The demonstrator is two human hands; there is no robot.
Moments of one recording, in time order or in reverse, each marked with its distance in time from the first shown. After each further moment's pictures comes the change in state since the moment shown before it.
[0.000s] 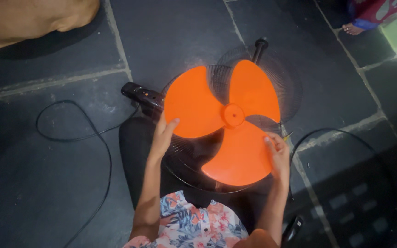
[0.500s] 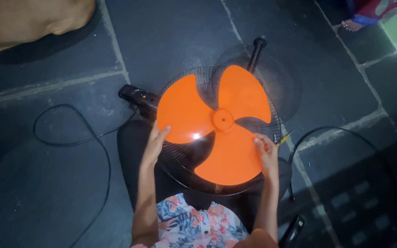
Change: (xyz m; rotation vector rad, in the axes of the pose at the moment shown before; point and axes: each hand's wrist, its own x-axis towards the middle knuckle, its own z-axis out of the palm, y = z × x) left_hand -0.012 -0.048 -0.032 -0.098 0.060 -0.256; right_hand 0.004 0.023 0.022 0.001 -0.025 0.012
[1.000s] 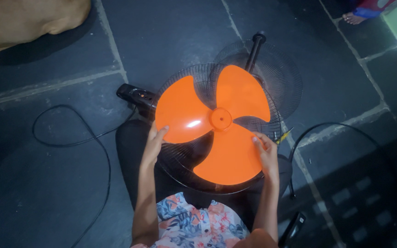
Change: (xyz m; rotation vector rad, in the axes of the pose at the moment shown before) left_hand 0.002 -0.005 -0.001 0.058 0.075 -0.120; right_hand 0.002 0.004 -0.003 -0.098 0.019 0.007
